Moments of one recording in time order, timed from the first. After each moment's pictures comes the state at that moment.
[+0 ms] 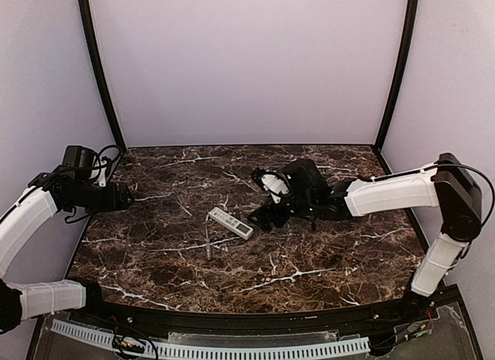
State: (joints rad) left arm -0.08 0.98 0.84 -0.77 0.09 -0.25; right arm 0.89 1.67 0.99 0.05 -0.04 0.01
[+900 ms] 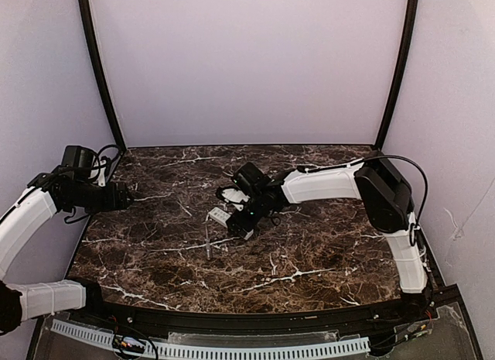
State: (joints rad) left arm -0.08 0.97 0.84 -0.77 0.09 -0.25; right arm 0.94 2.22 1.64 -0.42 -0.04 -0.10
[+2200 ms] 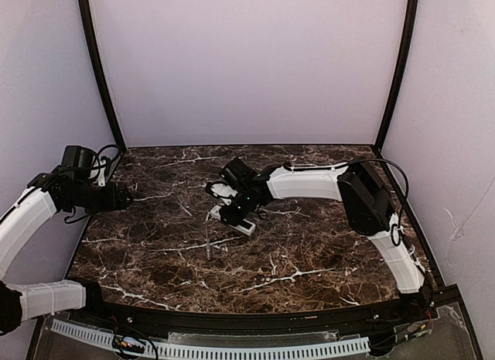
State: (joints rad) left arm -0.08 0.97 0.84 -0.77 0.09 -0.26; right arm 0.93 2.40 1.92 -0.52 -0.06 -0.07
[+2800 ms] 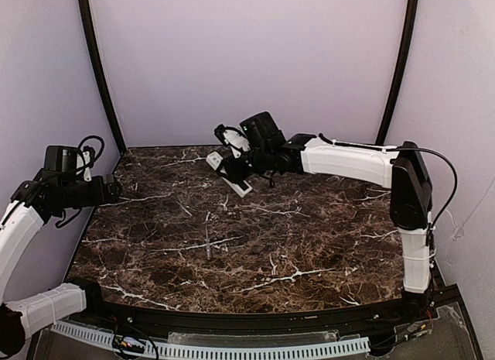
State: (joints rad) left arm -0.08 0.81 0.85 -0.76 -0.05 -0.25; right arm 0.89 2.10 1.81 -0.34 -0.09 0.04
